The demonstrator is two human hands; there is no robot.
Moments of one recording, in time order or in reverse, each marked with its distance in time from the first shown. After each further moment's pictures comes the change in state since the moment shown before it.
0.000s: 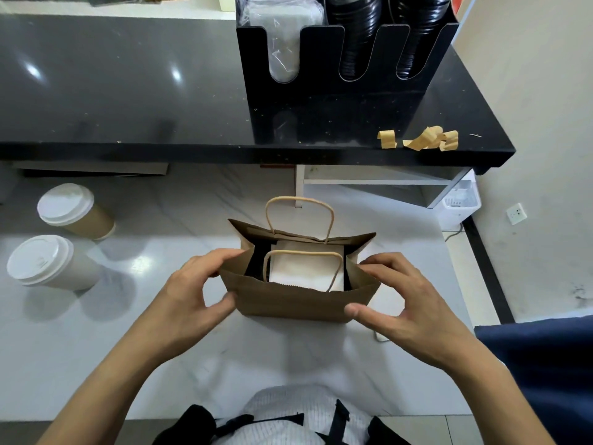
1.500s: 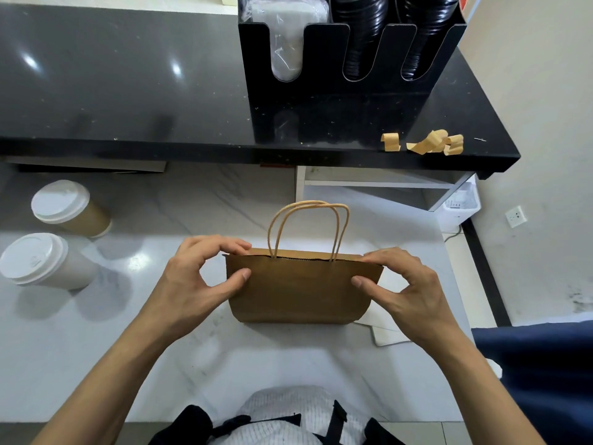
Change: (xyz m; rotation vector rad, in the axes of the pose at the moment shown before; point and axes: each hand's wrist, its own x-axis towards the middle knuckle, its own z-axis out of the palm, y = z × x) left_hand 0.025 -0.005 0.005 -0.083 0.148 0.019; right_hand 0.028 0.014 0.009 0.151 0.278 -0.085
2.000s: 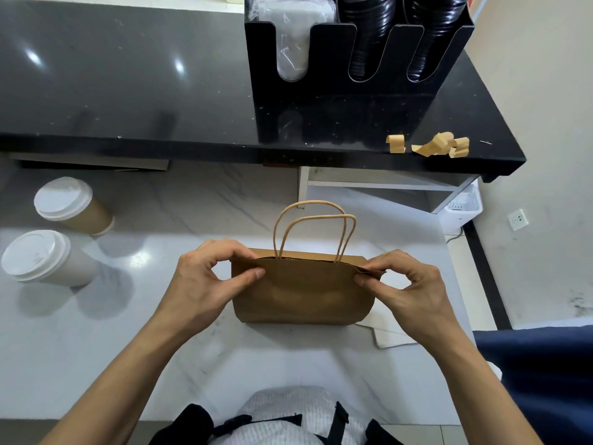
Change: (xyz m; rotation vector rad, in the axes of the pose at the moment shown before) left_hand 0.005 0.001 0.013 -0.113 0.074 -0.018; right_hand 0.005 -0.002 0.003 0.171 0.010 0.091
